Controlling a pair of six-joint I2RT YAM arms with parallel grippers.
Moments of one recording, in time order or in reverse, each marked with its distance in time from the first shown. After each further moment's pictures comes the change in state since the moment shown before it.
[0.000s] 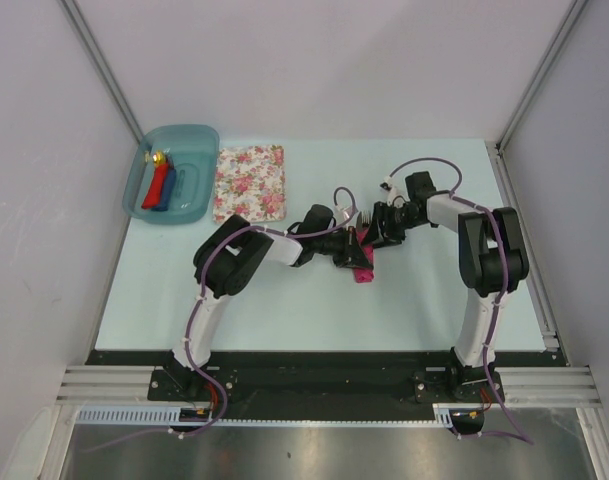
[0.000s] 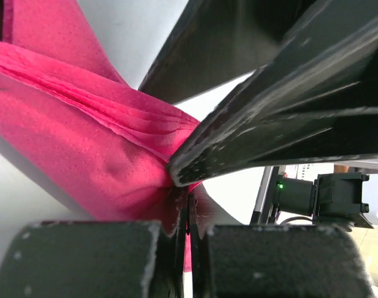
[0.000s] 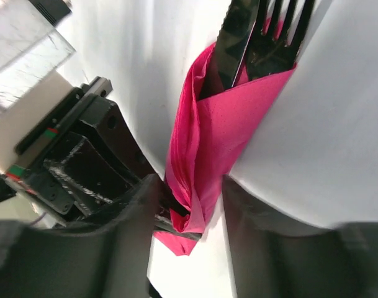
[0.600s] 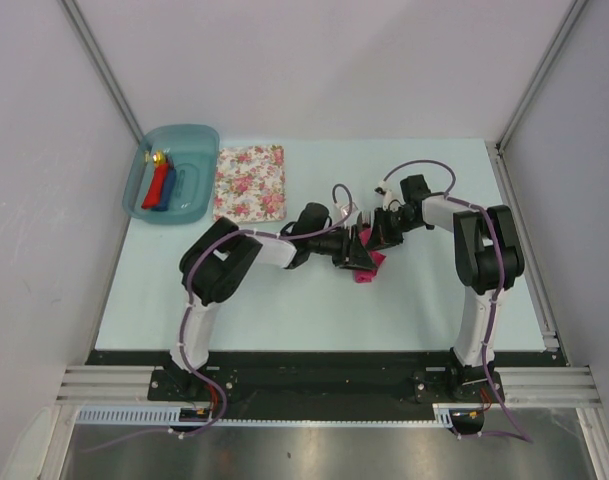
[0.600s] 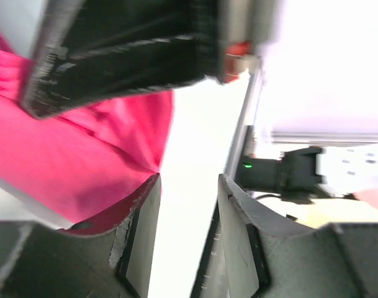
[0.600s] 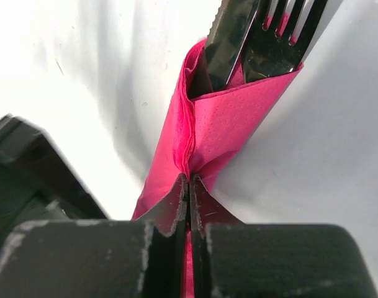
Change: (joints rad) left arm -0.005 -0.114 -0.079 0.036 0.047 -0.033; right arm 0.023 0.032 0.000 -0.012 0.048 -0.073
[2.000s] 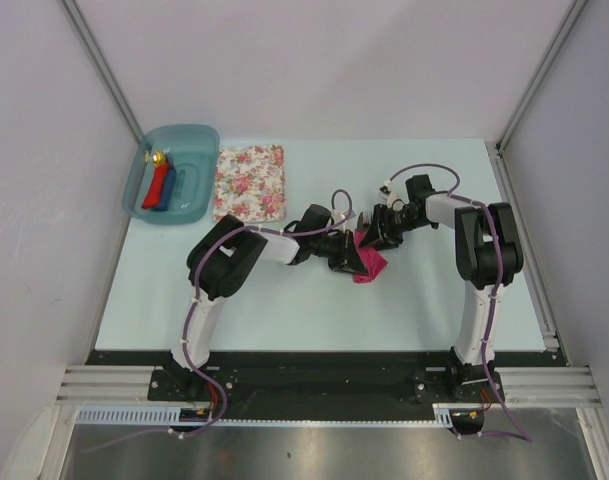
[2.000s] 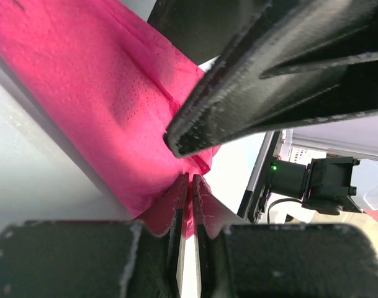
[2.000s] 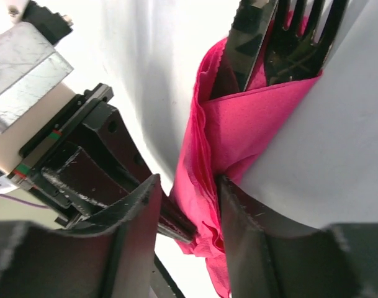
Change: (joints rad) left arm 0.020 0.061 0.056 -0.179 -0.018 0.051; right arm -0.047 0.048 0.031 -0.019 -0.173 0.083
